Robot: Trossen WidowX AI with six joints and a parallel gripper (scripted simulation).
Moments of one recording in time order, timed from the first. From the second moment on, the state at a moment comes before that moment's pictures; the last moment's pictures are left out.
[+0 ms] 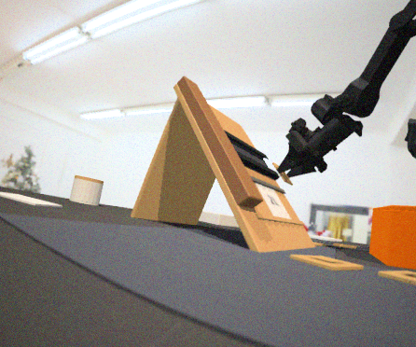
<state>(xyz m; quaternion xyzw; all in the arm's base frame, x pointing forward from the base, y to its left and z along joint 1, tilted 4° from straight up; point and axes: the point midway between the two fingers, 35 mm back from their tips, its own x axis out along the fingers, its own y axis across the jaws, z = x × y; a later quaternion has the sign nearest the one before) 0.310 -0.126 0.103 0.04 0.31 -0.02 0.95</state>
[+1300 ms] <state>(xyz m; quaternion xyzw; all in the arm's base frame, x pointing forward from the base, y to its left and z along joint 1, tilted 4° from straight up) 0.311 -0.106 0.105 0.04 0.31 -0.02 0.95</state>
